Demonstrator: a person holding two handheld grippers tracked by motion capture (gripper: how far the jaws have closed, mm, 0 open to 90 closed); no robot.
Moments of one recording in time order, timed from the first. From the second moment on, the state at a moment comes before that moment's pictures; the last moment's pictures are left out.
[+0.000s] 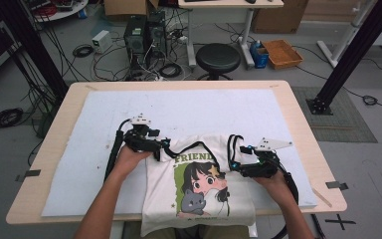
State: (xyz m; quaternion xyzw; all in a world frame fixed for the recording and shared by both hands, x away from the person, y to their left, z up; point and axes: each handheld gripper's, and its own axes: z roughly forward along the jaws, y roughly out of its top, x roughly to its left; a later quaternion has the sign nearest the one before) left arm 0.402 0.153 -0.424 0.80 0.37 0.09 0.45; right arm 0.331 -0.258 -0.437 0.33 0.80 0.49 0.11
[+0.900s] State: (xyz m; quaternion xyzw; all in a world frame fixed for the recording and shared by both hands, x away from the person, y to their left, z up) left arm 0.327 0.186 -0.418 0.78 0.29 0.05 0.56; right arm 0.320 -0.235 -0.436 0.24 0.85 0.46 0.09
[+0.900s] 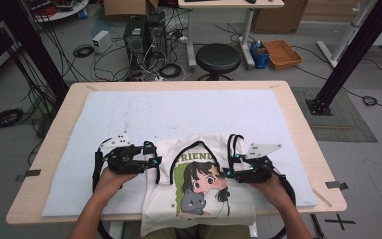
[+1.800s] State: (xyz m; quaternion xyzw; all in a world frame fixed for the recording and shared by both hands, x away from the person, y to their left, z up) left arm 0.336 0.154 -0.439 0.84 0.30 0.03 0.46; right arm 0.318 -0.251 -0.441 0.26 0.87 0.40 0.10
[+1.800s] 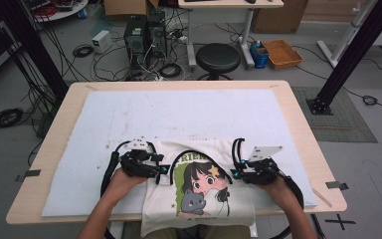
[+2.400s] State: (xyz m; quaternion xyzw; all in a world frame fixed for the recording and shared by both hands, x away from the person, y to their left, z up) left arm 0.325 0.202 -0.430 0.77 0.29 0.04 0.57; right arm 0.321 -0.277 -0.432 0.32 0.82 0.46 0.11
